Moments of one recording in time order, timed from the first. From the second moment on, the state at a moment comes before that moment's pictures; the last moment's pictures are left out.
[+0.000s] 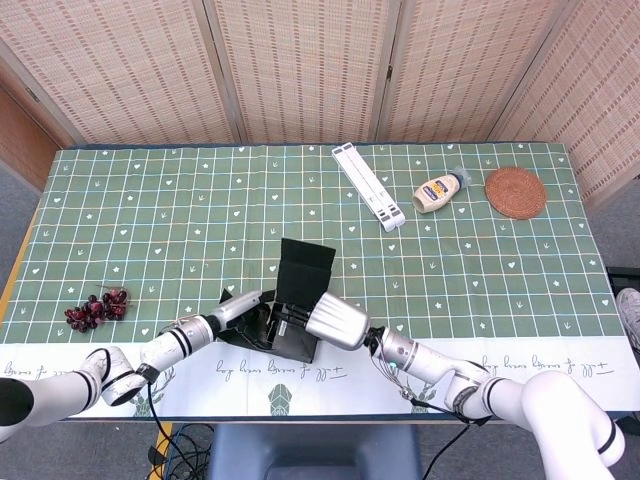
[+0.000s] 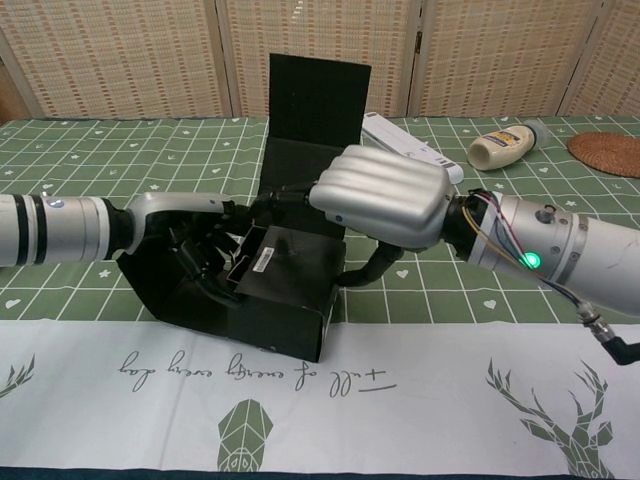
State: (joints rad) left arm -0.99 -1.55 0.10 -1.15 1.60 0.75 -1.18; right arm 0.90 -1.78 -0.03 -0.95 -1.85 1.23 0.01
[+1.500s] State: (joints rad) left arm -1.00 -1.54 0.10 -1.20 1.61 0.74 -1.15; right arm 0.91 -1.68 -0.10 -1.08 -1.88 1.16 -0.03
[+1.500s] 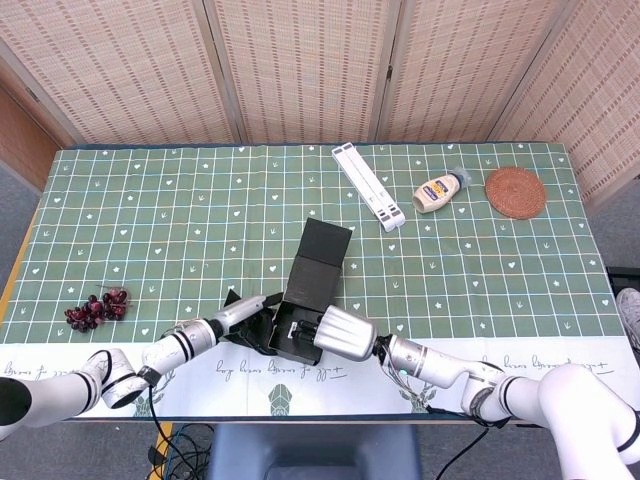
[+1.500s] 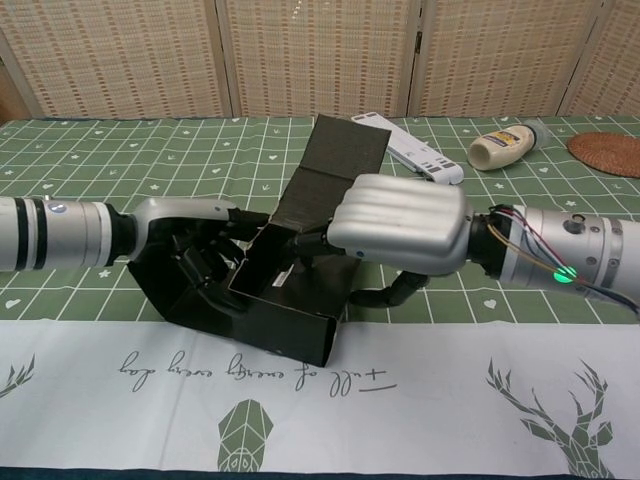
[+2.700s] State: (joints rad) left arm -0.99 -1.56 0.07 -1.20 1.58 0.73 -1.15; right arm 0.98 -1.60 -0.12 -1.18 -1.89 0.99 -0.12
